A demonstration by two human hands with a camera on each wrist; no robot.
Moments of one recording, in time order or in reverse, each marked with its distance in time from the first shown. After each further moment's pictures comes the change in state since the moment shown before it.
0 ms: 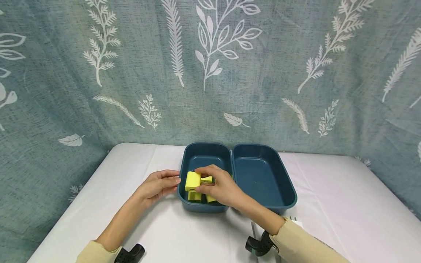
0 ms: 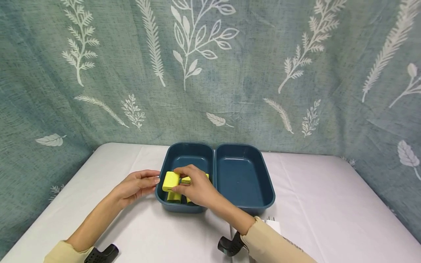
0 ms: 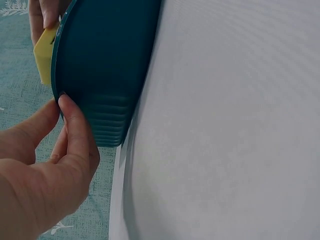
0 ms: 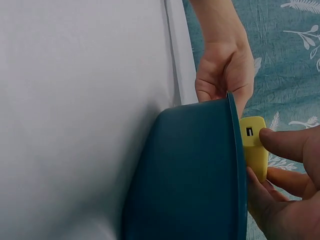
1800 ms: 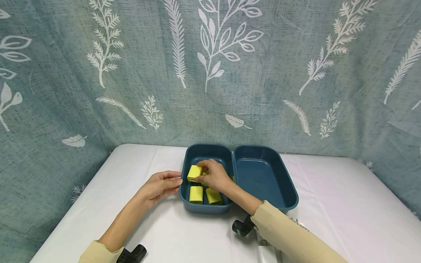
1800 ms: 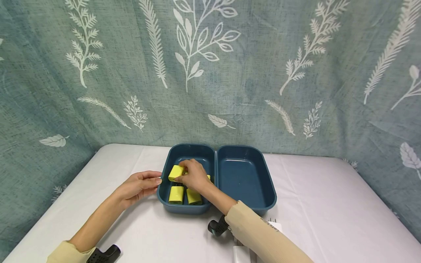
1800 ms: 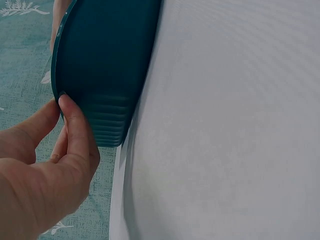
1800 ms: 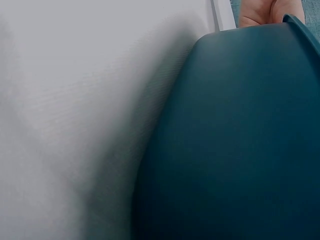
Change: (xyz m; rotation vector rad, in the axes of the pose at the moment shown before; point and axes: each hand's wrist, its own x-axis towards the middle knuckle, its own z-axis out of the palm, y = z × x) left_hand 0.001 -0.001 0.000 -0.008 0.006 -0.002; right_hand 0.053 0.036 0.014 -0.196 0.065 0.140
